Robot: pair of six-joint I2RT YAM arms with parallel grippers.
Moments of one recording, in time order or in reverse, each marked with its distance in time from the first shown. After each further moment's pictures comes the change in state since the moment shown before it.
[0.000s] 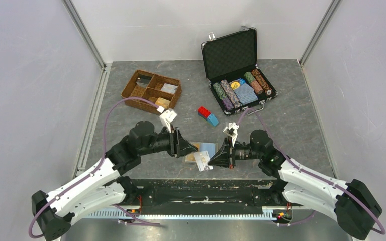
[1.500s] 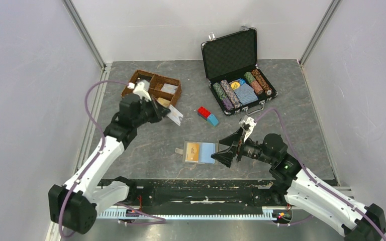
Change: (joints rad) left arm 0.422 0.247 0.166 -0.061 -0.097 0.131; right arm -0.002 -0.276 0.038 -0.220 0.321 -0.032
